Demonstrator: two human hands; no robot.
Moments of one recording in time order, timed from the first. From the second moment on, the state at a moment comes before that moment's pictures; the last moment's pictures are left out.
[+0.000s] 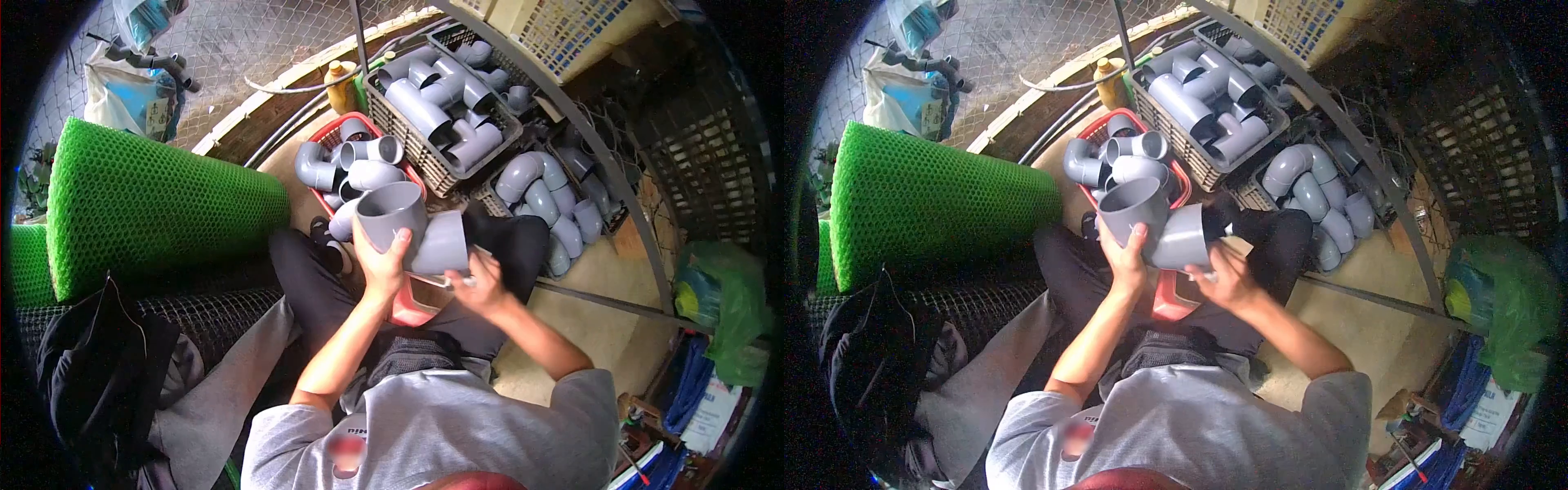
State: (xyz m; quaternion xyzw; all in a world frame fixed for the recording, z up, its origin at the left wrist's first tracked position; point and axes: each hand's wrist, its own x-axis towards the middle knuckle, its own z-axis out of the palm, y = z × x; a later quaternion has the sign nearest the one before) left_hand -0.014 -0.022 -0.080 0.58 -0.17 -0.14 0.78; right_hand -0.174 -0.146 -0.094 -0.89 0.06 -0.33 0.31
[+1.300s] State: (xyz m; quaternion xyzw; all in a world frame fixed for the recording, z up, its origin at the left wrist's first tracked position) left_hand 0.276 -0.058 -0.299 0.85 -0.35 -0.18 0.34; right_hand -0.135 -0.205 -0.104 -0.21 0.29 -0.22 0.91
